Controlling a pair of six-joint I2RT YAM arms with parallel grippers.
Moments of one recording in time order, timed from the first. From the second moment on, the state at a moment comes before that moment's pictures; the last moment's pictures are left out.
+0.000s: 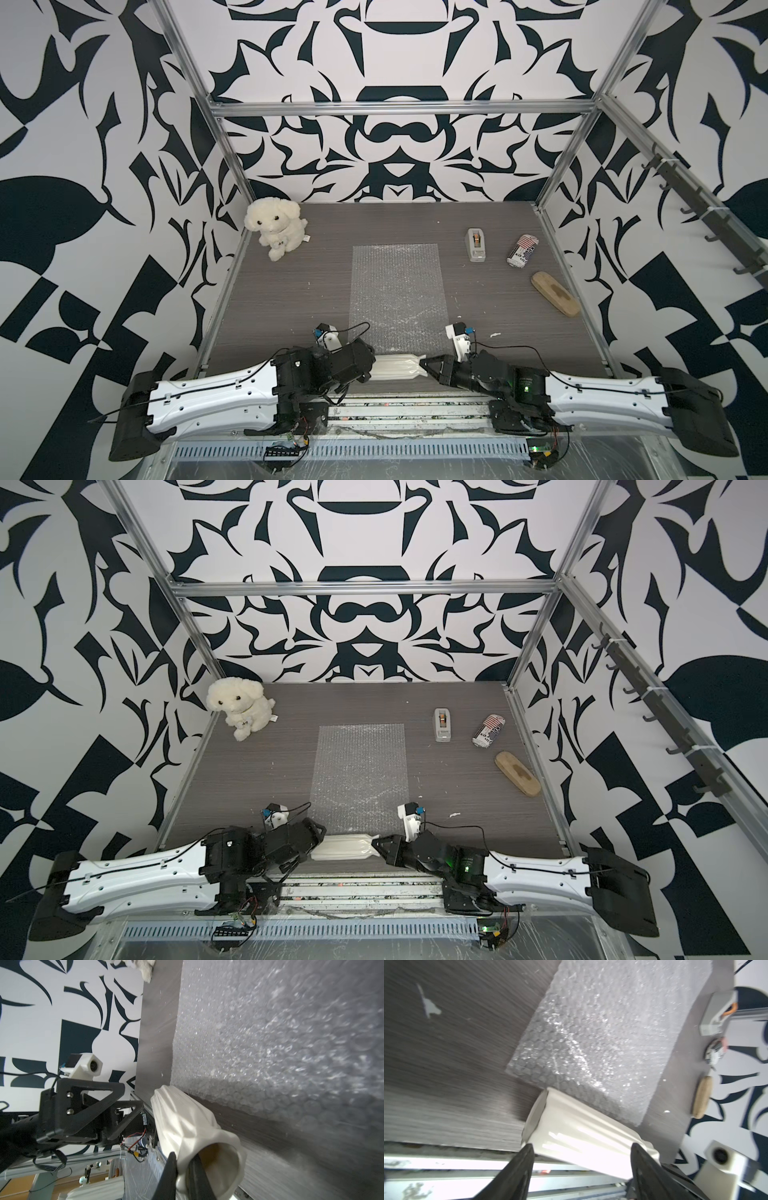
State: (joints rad) left arm -1.31 0.79 0.56 -0.75 -0.35 -1.82; right arm 1.23 0.79 0.12 0.27 0.09 1.30
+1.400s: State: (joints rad) left arm -0.81 1.07 0.67 -0.65 -0.13 -1.41; right arm 0.87 0.95 0.18 0.51 -0.20 1.41
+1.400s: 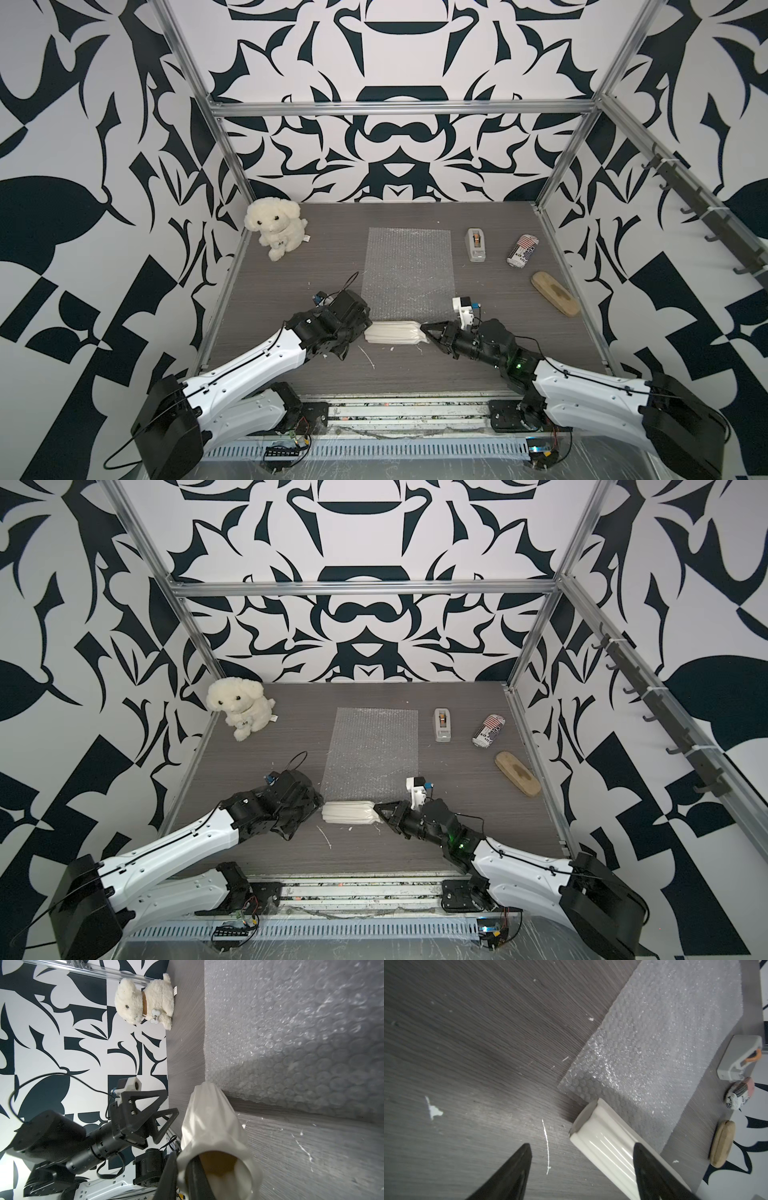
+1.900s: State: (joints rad) left arm -0.77 1.04 0.66 -0.57 -0.09 -1.40; right arm 0.86 0.95 0.23 0.52 -0.21 1.42
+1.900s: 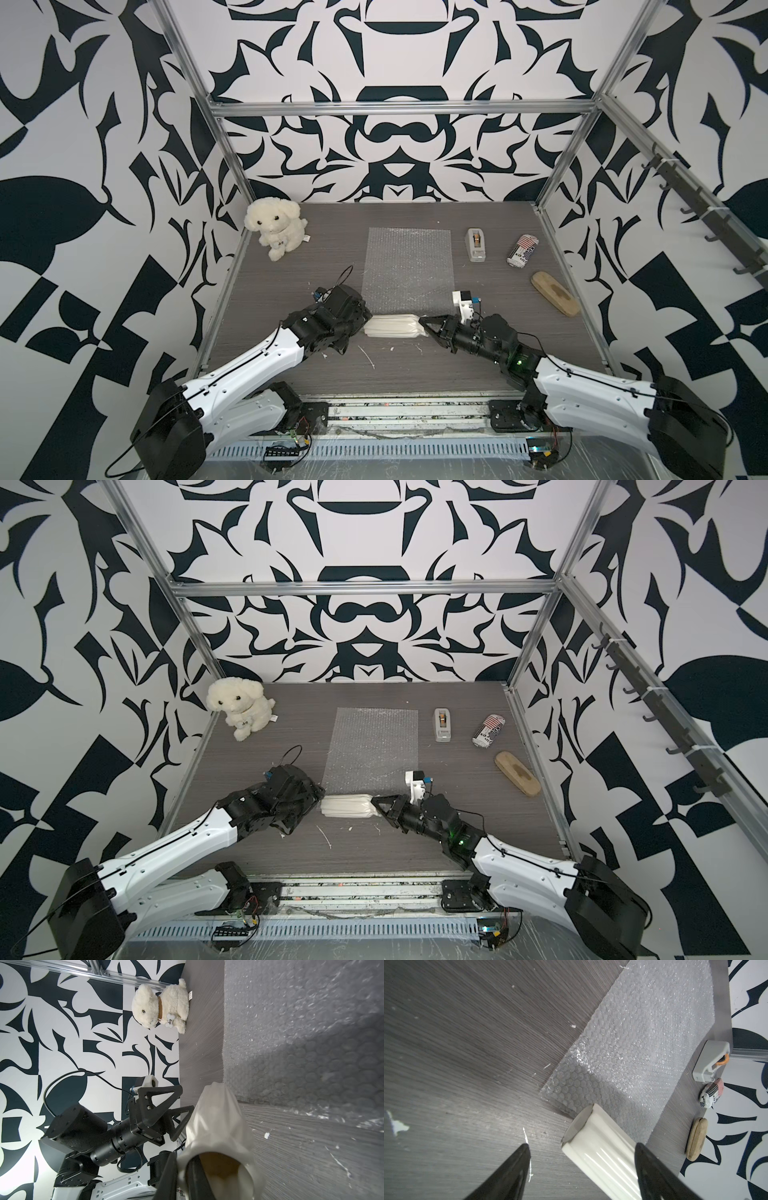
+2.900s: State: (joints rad) left arm -0.71 1.15 0.69 -0.52 -0.07 -1.32; right arm 0.50 1.47 0.31 0.96 -0.53 1.51
